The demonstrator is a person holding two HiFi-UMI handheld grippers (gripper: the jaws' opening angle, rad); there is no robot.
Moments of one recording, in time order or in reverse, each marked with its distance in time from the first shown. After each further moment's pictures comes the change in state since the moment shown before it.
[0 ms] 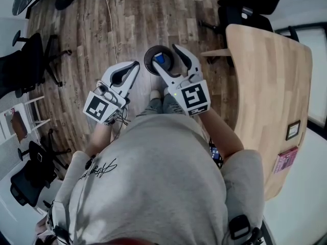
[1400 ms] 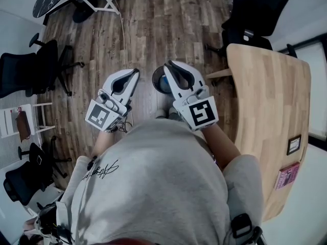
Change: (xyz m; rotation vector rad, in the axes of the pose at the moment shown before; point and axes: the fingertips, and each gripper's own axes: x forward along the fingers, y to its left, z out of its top) left arm -0.023 -0.011 0.064 0.131 -0.097 0.090; right arm -0.045 0.021 0.086 -0.025 -0.205 0.048
